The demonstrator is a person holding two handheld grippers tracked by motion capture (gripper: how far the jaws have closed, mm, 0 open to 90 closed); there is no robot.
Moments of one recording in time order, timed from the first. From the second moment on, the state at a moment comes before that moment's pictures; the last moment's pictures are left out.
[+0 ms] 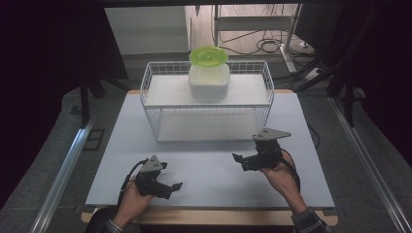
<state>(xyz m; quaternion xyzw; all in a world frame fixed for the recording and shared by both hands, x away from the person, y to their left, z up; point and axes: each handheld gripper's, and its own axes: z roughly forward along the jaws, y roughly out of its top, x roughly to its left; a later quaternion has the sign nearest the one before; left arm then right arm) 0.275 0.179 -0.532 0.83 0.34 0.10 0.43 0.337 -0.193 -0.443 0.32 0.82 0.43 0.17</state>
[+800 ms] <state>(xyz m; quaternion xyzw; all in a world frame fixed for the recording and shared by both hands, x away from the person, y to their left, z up) 0.275 0.178 -0.532 0.83 0.34 0.10 0.44 0.318 -0.217 -0.483 0.34 0.83 0.41 0.17</state>
